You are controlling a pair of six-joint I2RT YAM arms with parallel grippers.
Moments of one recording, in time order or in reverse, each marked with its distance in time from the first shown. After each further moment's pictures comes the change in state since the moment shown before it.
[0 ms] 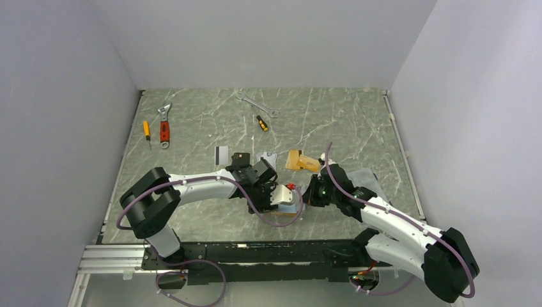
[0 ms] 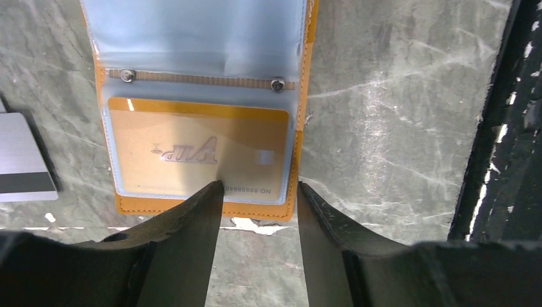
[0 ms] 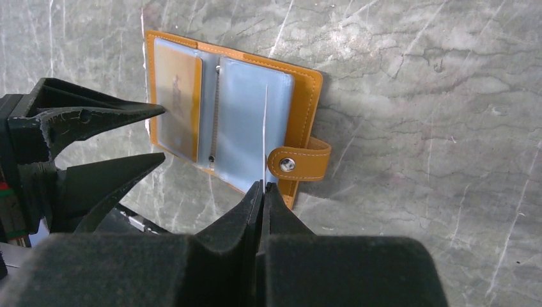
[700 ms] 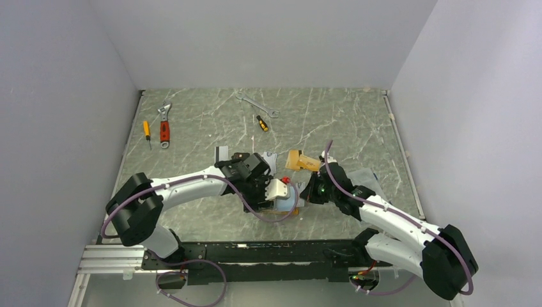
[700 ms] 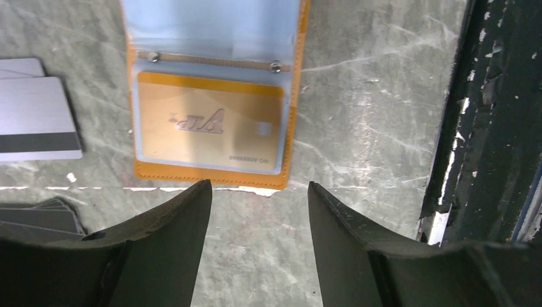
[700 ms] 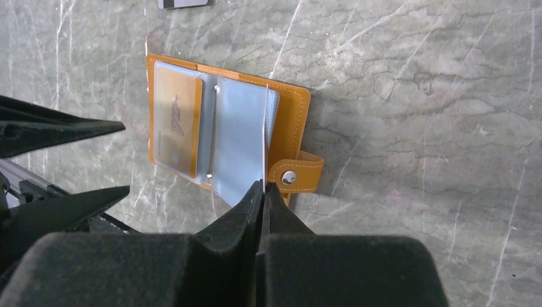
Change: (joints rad) left arm 0.032 -0.105 0.010 -0.096 0.027 0.001; right arm 0.001 0.024 0.011 0.038 0.050 0.015
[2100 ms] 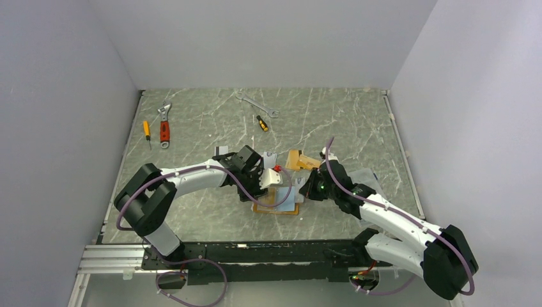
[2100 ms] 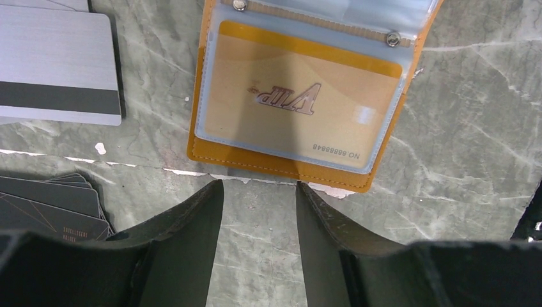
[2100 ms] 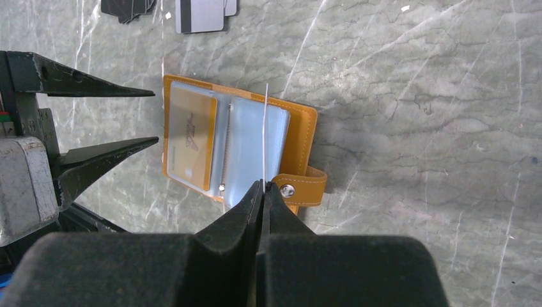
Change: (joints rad) left arm 0.154 0.090 -0.025 0.109 0.009 0.029; right arm 0.007 0.001 0.033 0.007 0.032 0.013
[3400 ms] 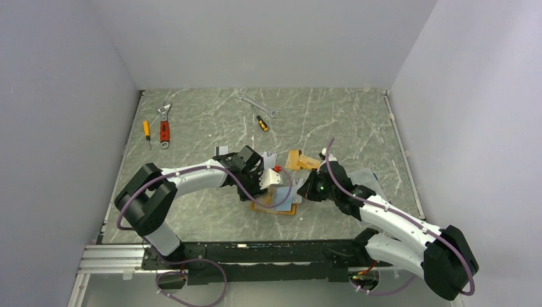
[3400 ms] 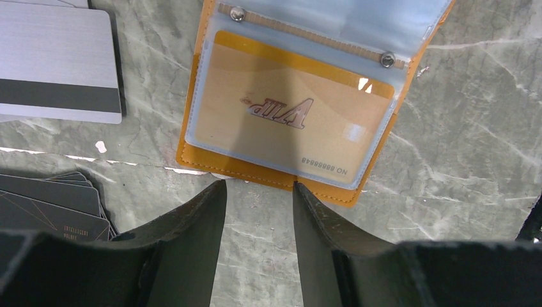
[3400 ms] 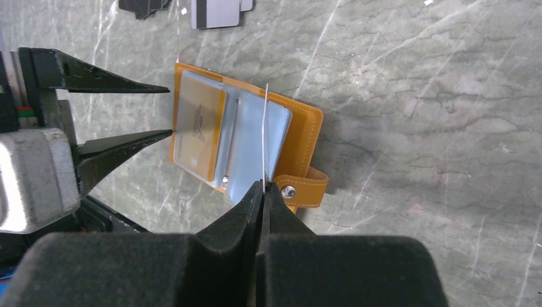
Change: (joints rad) left arm -0.003 0.003 0.000 0.000 -0.015 0.000; right arm 0.009 -0.007 -0.020 0.031 -0.027 0.020
